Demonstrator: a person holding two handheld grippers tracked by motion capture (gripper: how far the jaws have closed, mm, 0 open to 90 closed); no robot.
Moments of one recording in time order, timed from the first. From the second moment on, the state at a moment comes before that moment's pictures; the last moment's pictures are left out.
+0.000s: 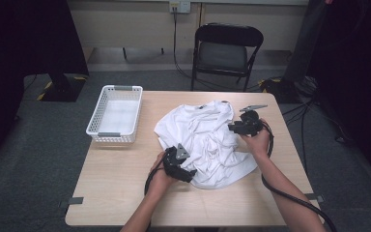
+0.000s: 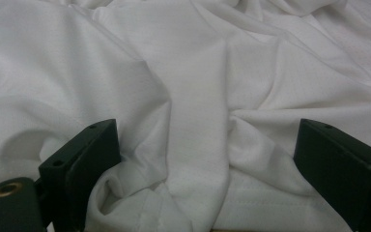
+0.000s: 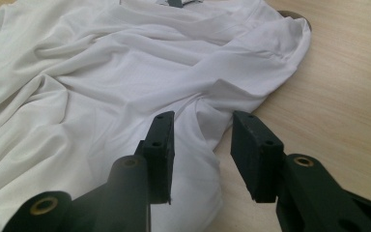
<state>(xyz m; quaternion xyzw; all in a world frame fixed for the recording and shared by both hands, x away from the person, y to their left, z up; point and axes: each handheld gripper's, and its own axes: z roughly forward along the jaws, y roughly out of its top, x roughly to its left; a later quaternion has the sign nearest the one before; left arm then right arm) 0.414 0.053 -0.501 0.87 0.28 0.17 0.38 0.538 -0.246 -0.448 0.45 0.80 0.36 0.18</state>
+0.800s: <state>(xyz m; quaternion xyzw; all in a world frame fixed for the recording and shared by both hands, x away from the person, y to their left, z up) 0.414 0.053 -0.501 0.87 0.28 0.17 0.38 0.510 -0.214 -0.462 0.37 0.86 0.32 0.15</state>
